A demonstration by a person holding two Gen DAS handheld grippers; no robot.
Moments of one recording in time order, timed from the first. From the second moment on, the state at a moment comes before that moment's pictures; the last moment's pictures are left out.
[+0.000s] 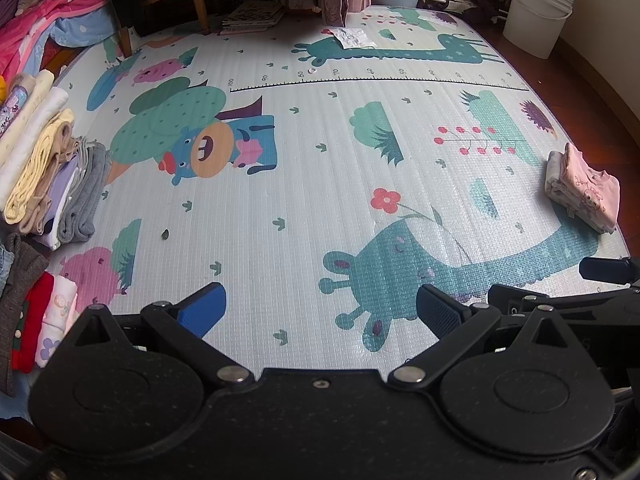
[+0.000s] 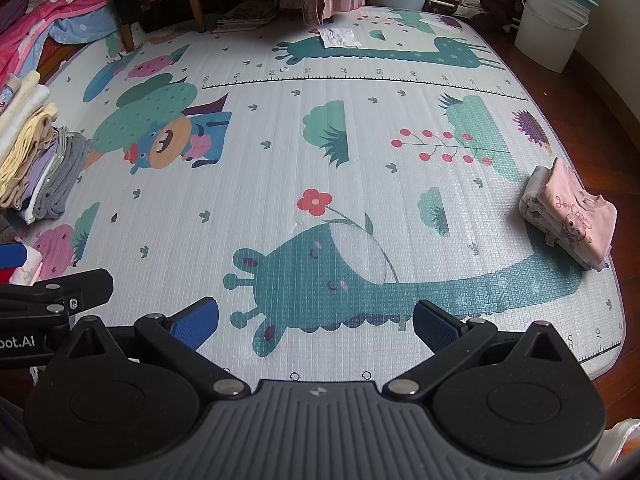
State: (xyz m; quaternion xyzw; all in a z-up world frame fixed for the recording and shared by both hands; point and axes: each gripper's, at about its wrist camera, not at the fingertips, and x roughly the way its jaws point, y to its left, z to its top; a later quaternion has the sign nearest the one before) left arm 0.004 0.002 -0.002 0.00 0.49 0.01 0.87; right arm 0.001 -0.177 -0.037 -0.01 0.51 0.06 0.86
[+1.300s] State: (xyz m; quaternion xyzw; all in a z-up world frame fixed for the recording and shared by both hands) left arm 0.005 0.009 0.002 -0.02 0.49 0.02 0.87; right arm 0.004 -0.175 -0.034 -0.01 0.51 0.07 0.86
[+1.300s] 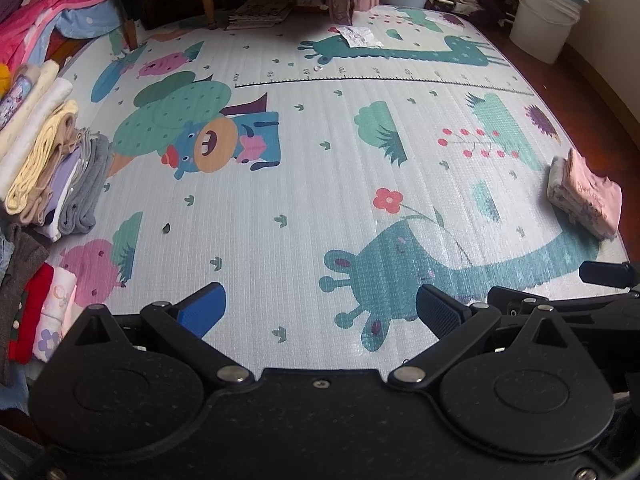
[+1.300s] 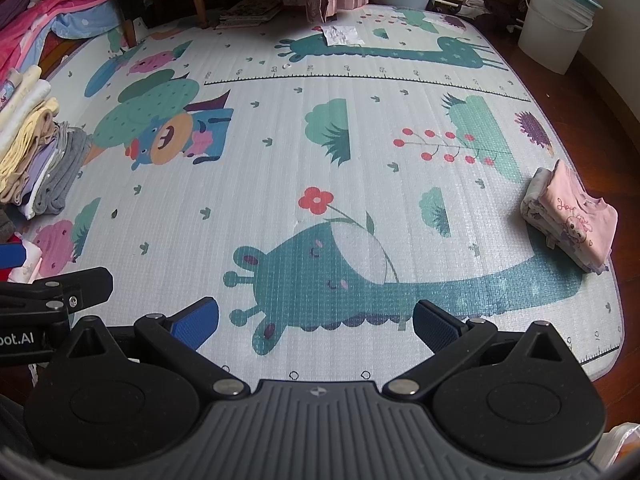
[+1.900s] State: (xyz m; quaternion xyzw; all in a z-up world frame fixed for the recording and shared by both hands) left arm 0.072 -0.057 0.061 0.00 0.43 -0.05 0.90; right arm 0.069 -0.265 0.036 0.02 0.47 0.06 0.88
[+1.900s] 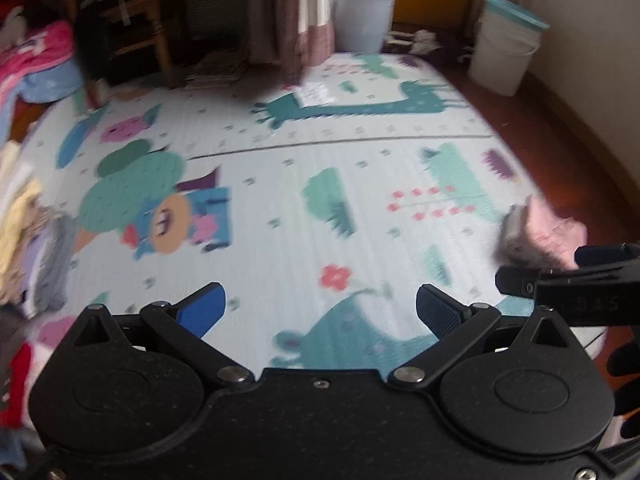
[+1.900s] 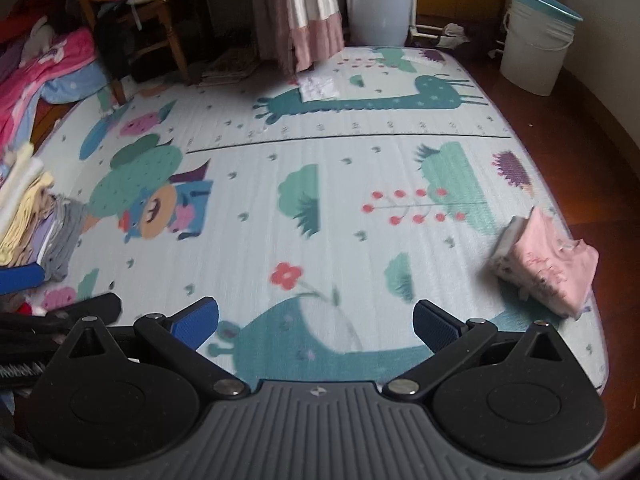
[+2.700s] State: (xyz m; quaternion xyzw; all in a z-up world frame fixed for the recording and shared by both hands) left arm 0.236 -0.249 -0.059 -0.01 0.39 -0.30 0.87; right arm 0.140 -0.591 -0.047 0.20 0.40 -0.12 0.89
